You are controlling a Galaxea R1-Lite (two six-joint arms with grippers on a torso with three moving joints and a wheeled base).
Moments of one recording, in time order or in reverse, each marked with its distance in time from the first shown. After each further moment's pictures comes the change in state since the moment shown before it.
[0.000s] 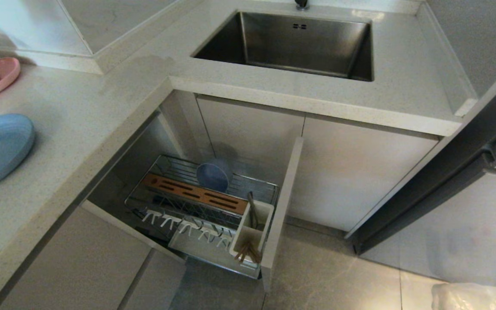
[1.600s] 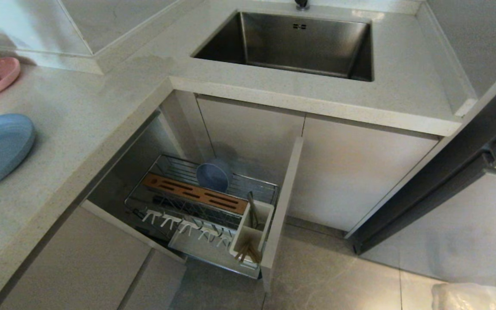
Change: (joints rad) left arm 0.046 0.168 -0.147 0.382 -0.026 0.212; right arm 0.000 0.000 0.000 0.000 0.000 0.000
